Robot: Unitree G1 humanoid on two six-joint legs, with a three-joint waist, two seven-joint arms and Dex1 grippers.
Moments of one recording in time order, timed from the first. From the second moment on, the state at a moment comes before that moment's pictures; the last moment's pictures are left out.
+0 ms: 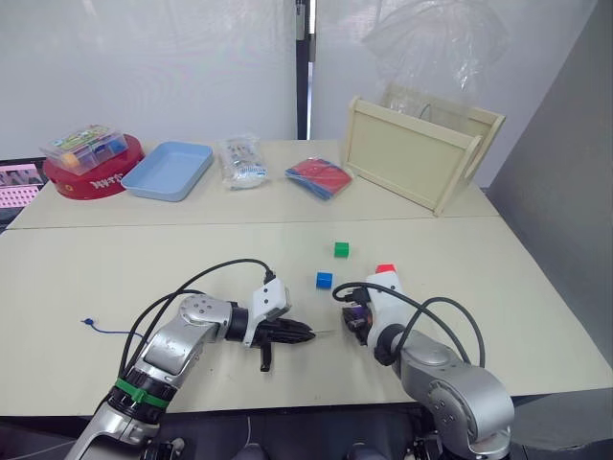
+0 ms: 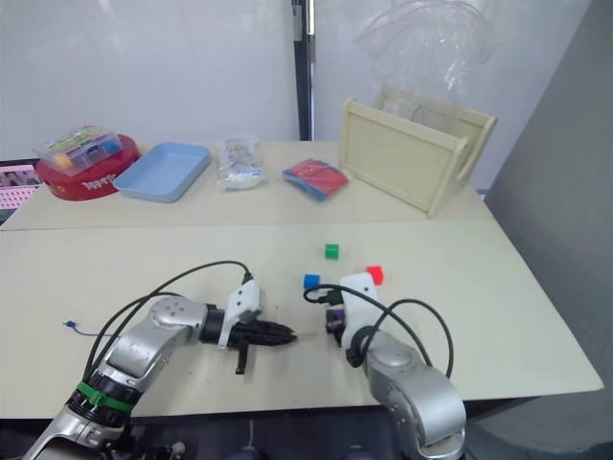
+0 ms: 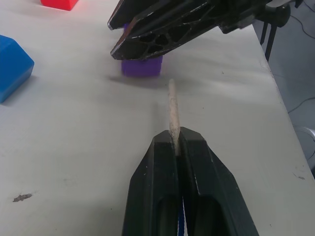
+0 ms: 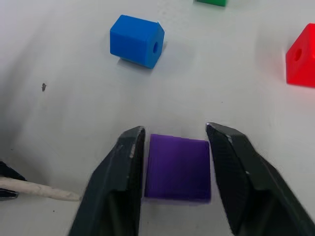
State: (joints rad) left arm -0.42 0.55 -0.27 -0.05 -0.28 0.45 -1.16; right arm -0.22 -0.04 0.13 -0.73 0.21 1.33 -0.01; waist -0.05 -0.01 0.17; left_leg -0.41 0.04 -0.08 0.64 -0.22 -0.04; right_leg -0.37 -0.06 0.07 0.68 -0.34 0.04
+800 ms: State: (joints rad) left arm -0.42 0.54 -0.26 -0.06 -0.28 0.46 -1.14; right arm -0.59 -0.78 0.39 -0.24 0.28 0.67 1.03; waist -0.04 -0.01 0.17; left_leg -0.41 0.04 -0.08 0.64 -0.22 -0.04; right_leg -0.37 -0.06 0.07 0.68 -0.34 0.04
